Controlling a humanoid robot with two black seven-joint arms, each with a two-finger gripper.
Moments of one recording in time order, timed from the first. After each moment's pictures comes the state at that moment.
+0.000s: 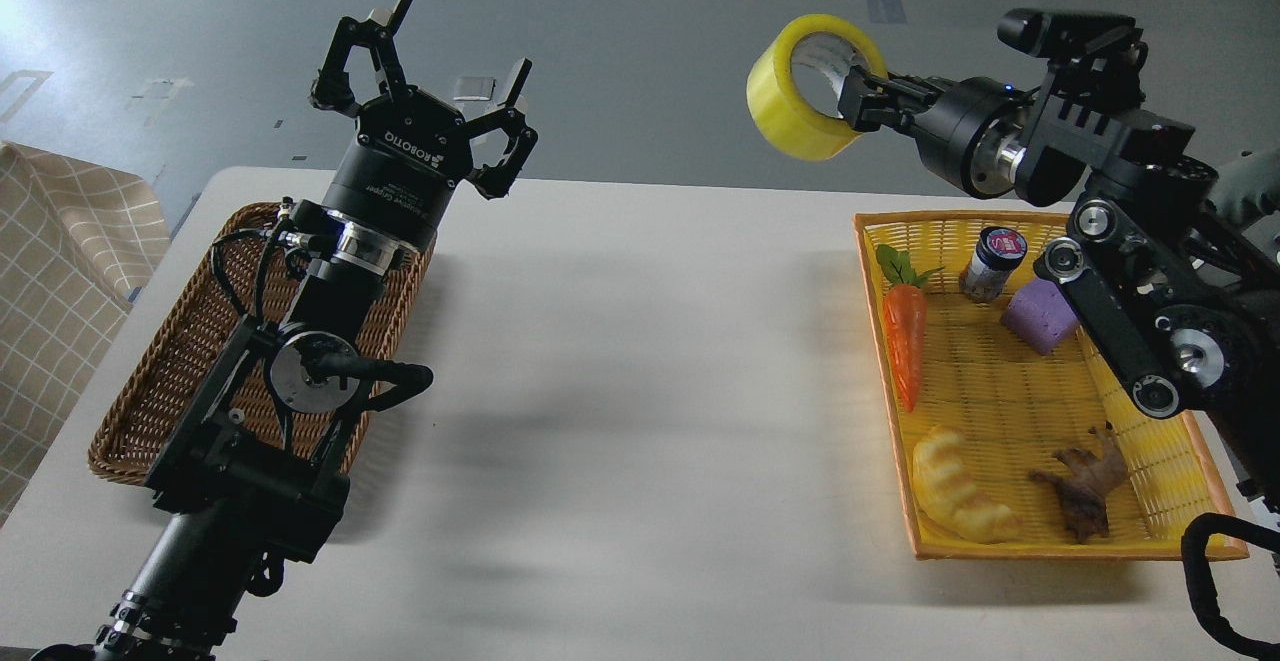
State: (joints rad) left arm -0.33 0.04 -1.41 -1.36 0.41 -0.41 -0.14; right arm 0.82 -0.20 1.03 1.20 -2.07 0.49 -0.12
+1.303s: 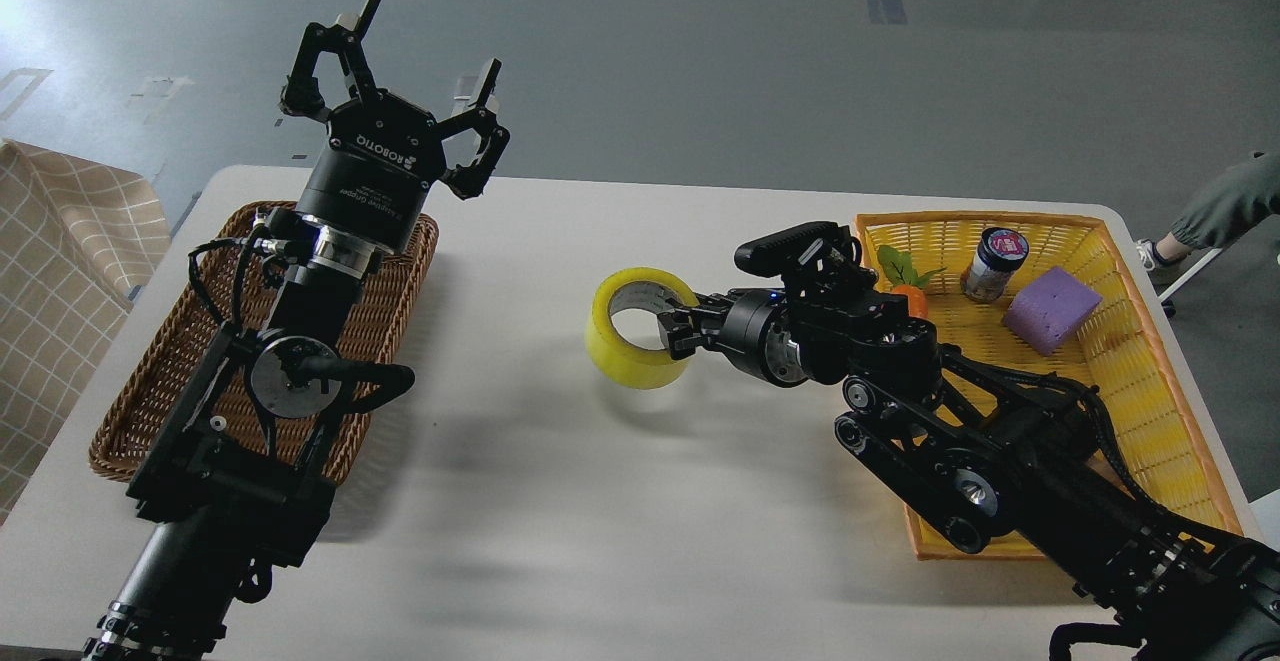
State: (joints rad) left arm -0.30 0.04 -1.45 -1.36 0.41 -0.42 -0.14; right arm 0.67 0.00 0.74 1.13 -2.18 0.49 -0.12
